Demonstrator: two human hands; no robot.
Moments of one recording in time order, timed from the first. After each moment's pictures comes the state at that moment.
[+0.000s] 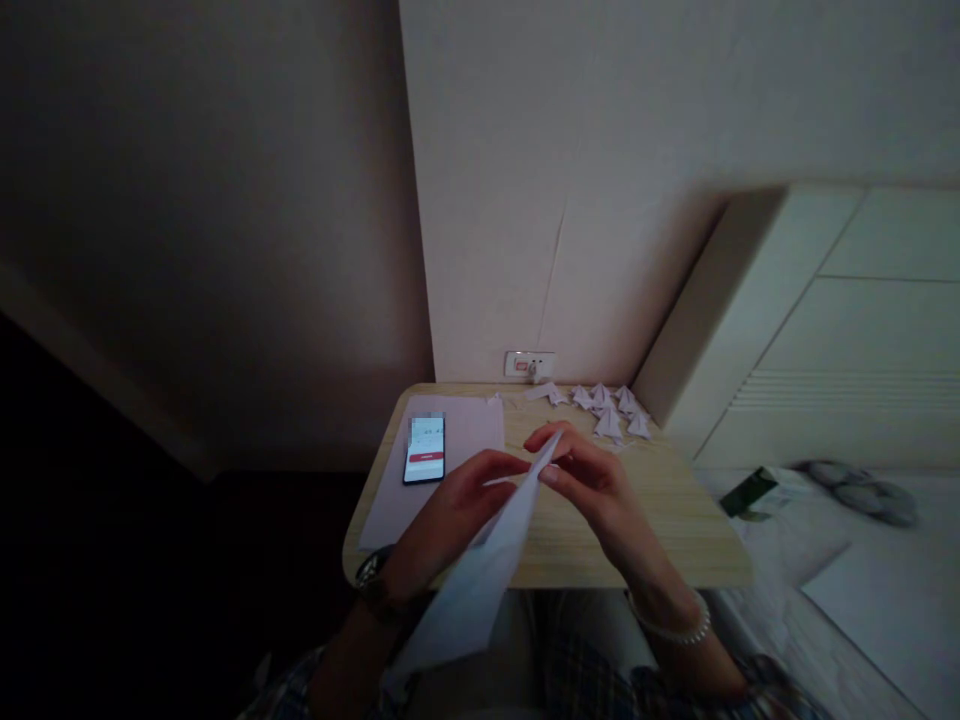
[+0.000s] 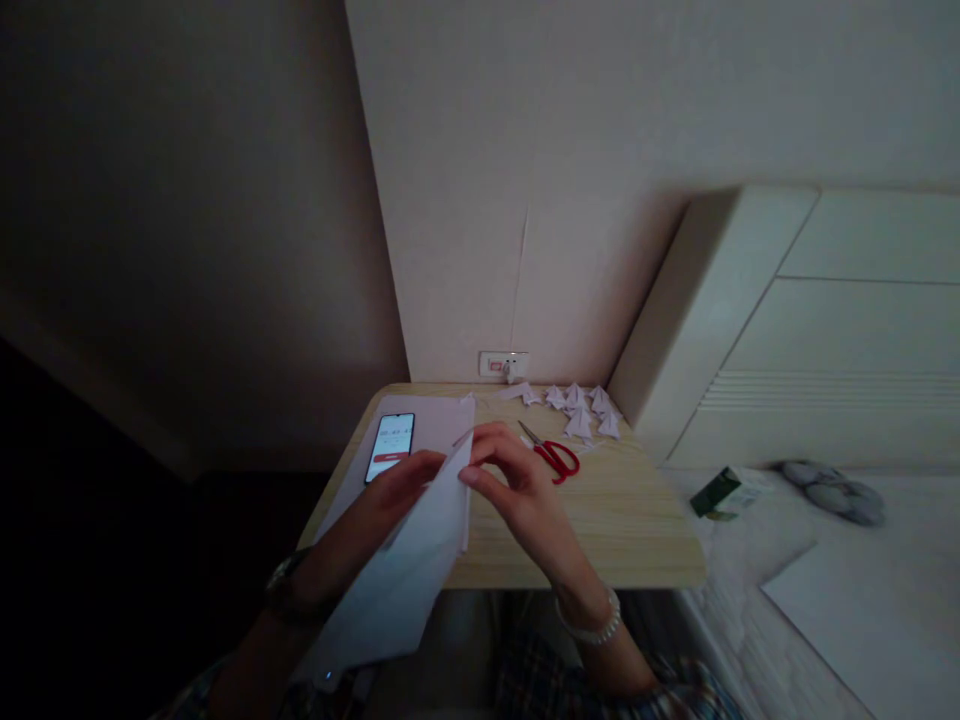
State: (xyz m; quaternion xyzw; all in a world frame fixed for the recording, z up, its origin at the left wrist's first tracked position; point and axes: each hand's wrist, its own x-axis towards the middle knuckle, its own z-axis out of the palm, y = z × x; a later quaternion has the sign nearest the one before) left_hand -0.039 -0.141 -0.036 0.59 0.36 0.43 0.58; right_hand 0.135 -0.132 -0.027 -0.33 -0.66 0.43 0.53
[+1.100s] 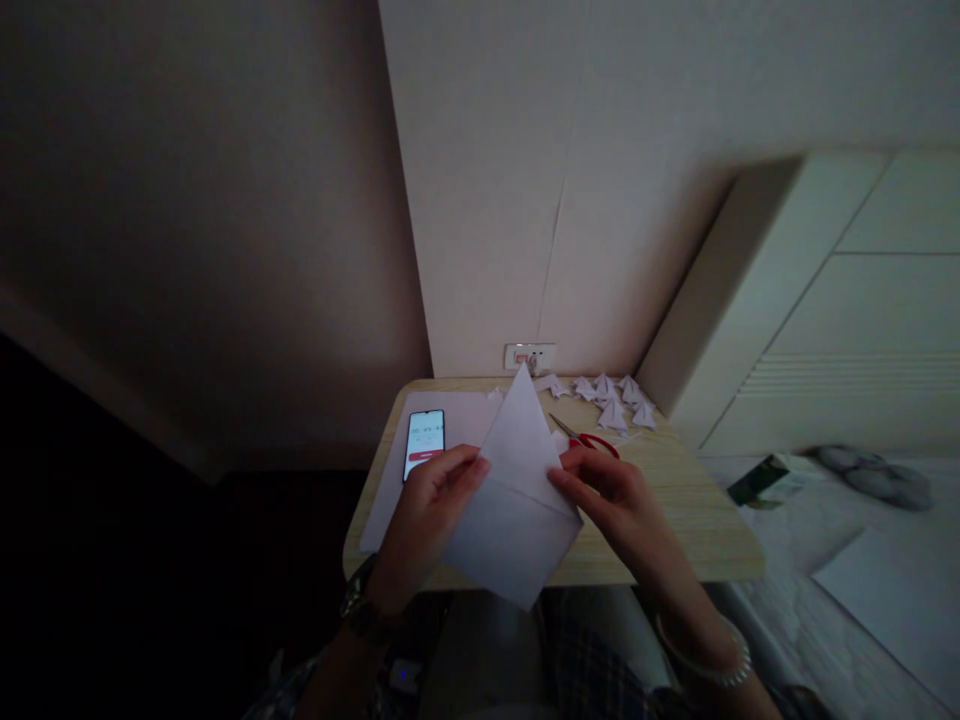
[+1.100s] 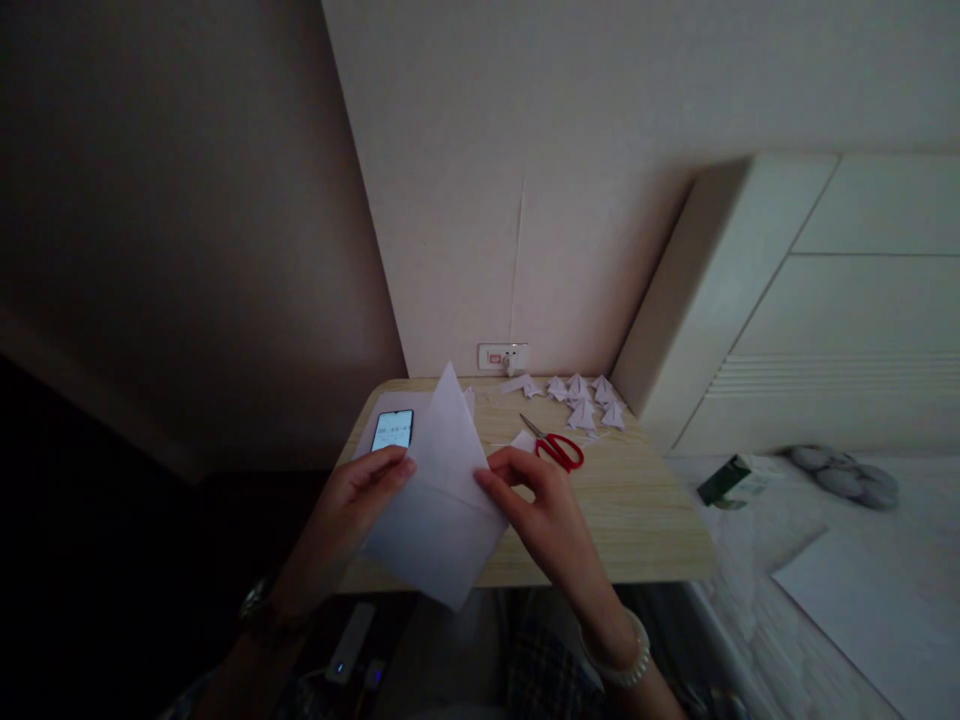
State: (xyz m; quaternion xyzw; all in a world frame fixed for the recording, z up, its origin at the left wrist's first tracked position) left_hand -0.043 -0.137 -0.035 0.56 0.50 0.49 0.45; right_hand 0.148 -0.134 -0.041 -0.46 -0.65 0.37 0.48
